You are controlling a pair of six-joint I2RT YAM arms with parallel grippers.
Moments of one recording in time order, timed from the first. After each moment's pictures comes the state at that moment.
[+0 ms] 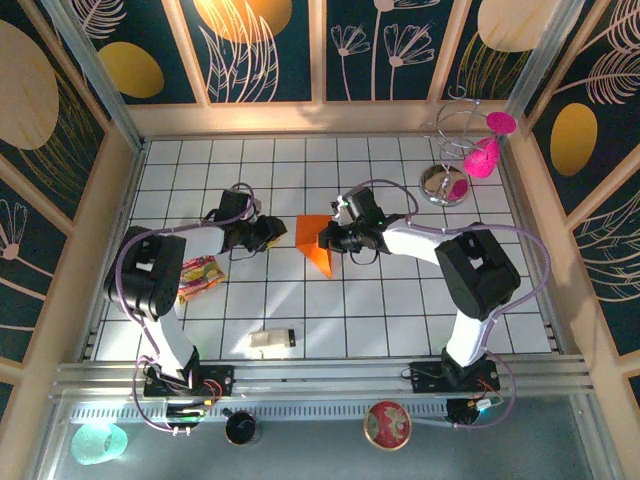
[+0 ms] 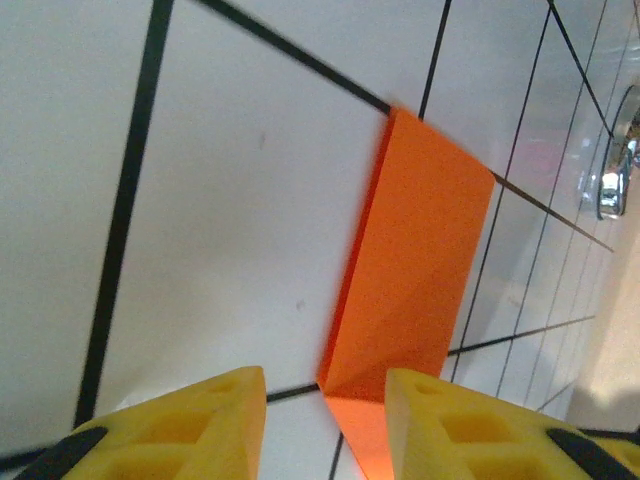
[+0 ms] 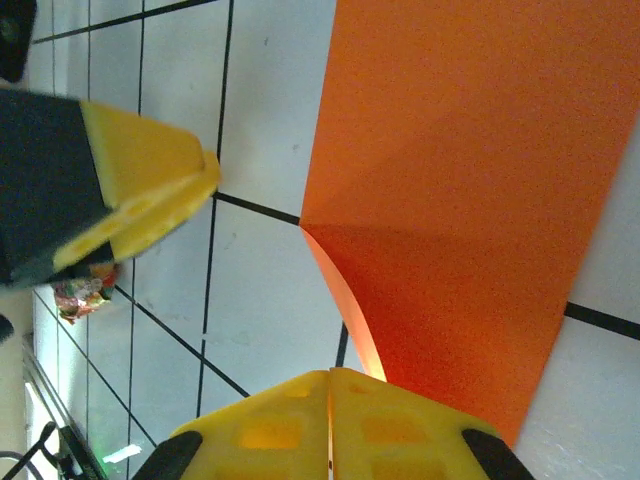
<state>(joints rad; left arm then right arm) -0.30 1.78 0.87 0.02 0.53 -0.90 0.62 1.80 1.03 -0.09 -0.47 0.67</state>
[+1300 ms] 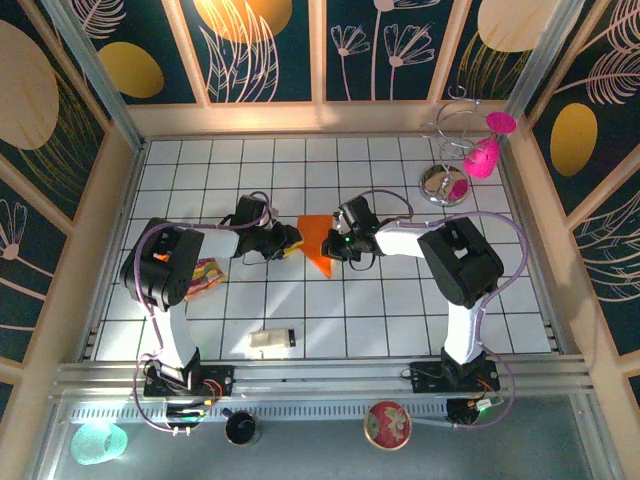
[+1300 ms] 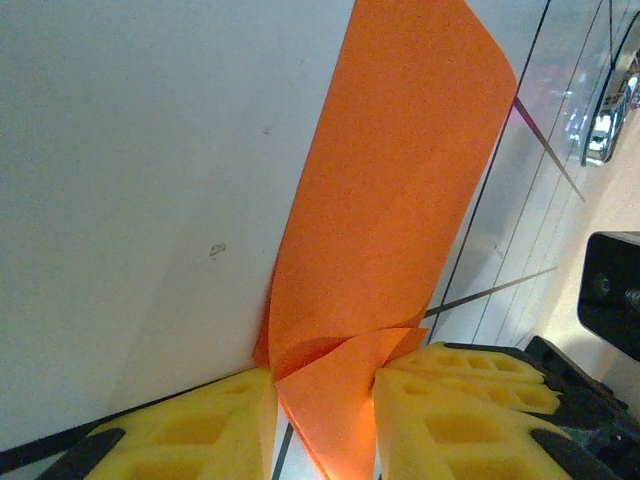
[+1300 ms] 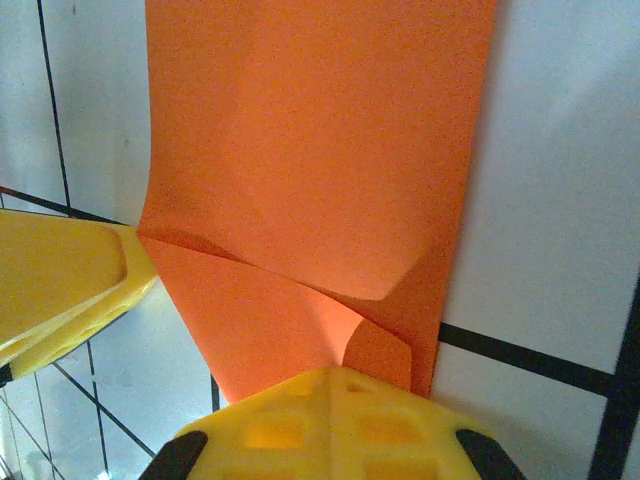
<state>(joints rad) -0.38 1.89 0.89 0.11 0.63 -1.02 0.62 1.91 1.03 -0.09 -0.41 0.71</state>
